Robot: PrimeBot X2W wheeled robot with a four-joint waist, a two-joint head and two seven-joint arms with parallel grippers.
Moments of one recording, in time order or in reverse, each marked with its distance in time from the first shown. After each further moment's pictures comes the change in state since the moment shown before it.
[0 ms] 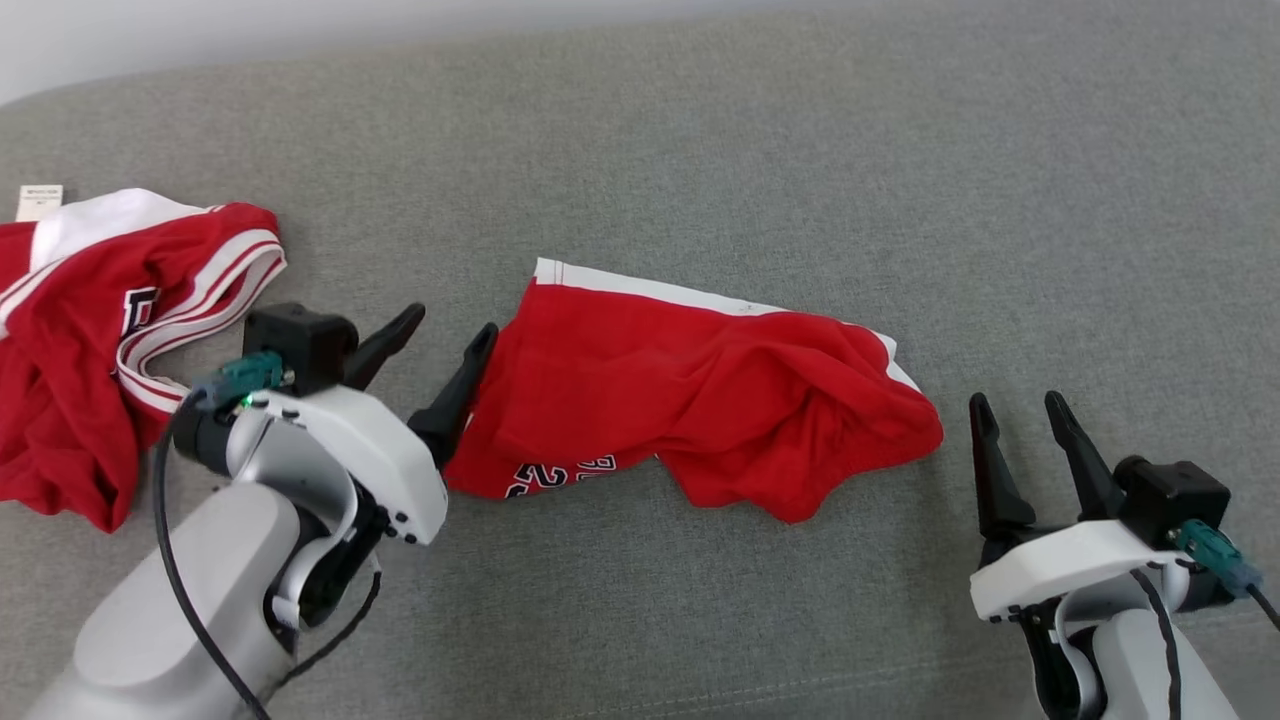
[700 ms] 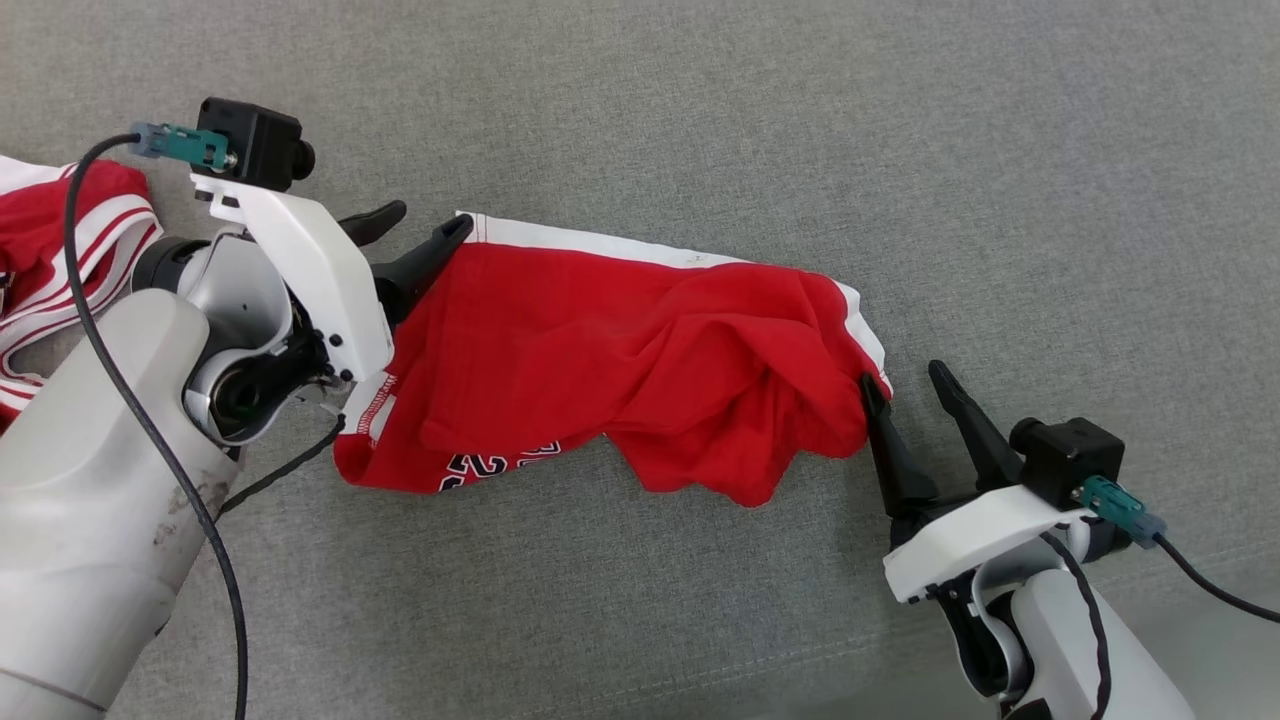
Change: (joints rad) left arm -0.344 -0.033 -0.018 0.313 -0.235 -0.222 0.314; right arm -0.114 -0.006 0.215 0.066 0.115 0.000 0.000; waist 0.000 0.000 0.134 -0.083
